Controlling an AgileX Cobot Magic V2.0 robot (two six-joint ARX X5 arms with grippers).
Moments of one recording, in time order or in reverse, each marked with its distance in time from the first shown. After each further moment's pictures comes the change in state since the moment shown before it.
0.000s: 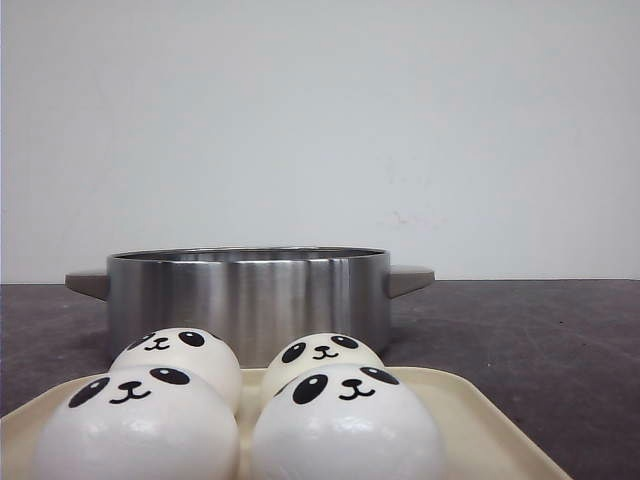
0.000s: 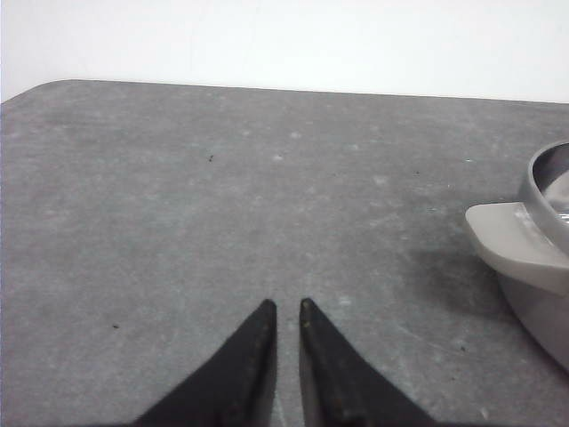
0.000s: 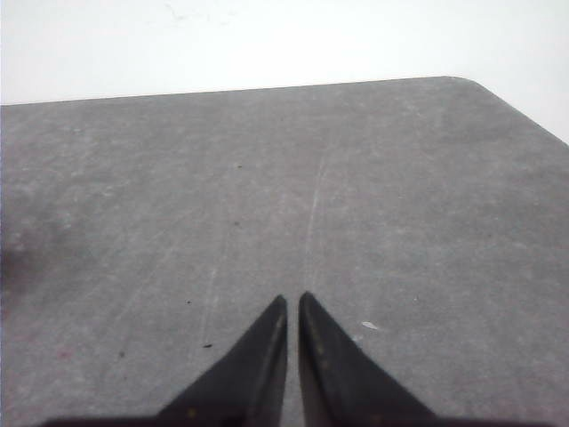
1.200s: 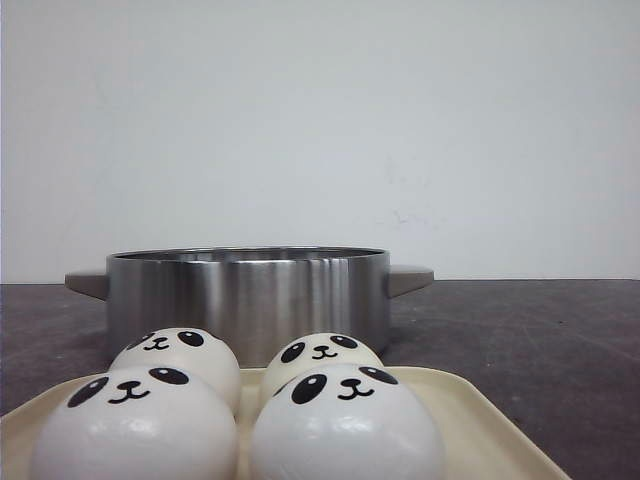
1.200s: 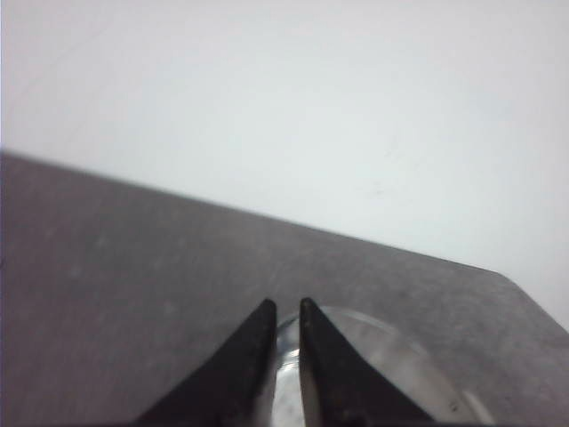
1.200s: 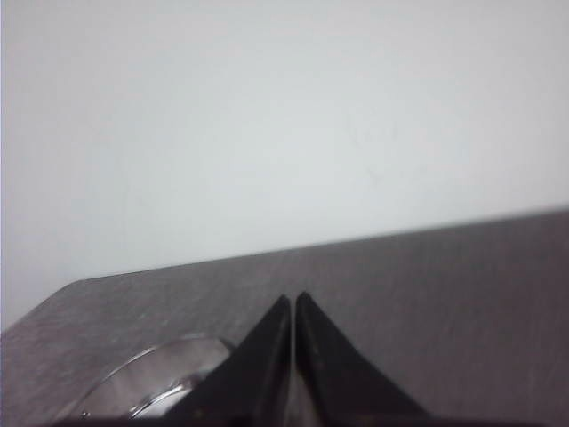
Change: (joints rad) left arm -0.073 0.324 0.581 -0.101 0.253 -0.304; right arm 0.000 0.284 0.676 -0.175 -0.336 0.211
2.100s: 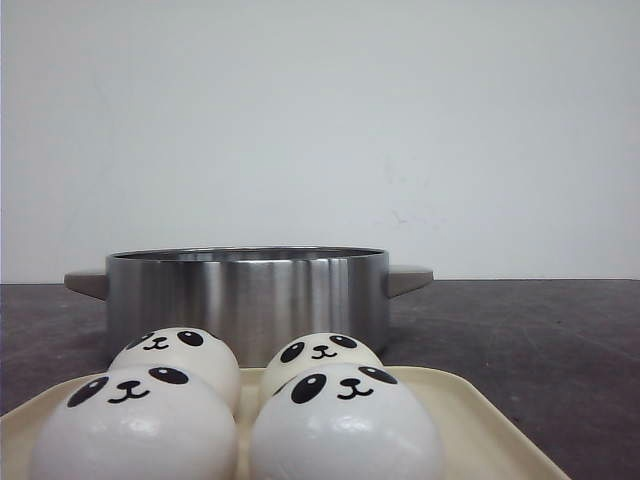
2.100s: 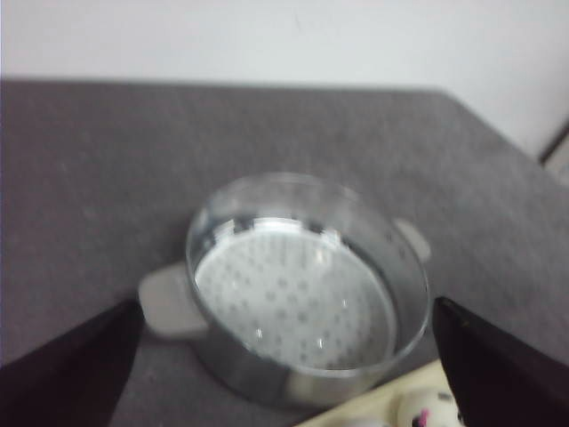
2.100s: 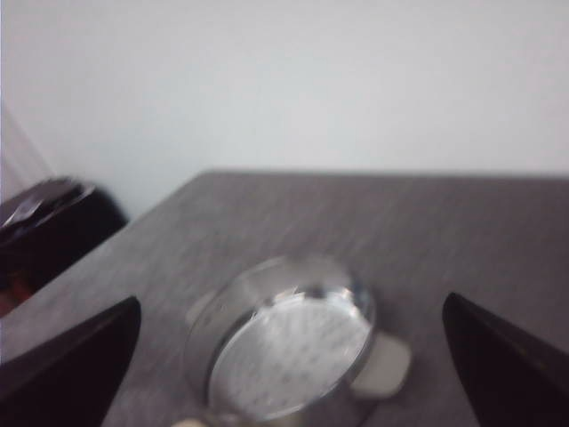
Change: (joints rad) left arm -0.190 0.240 0.213 -0.343 0.065 0.212; right arm 0.165 0.336 0.193 -0.094 -0.240 -0.056
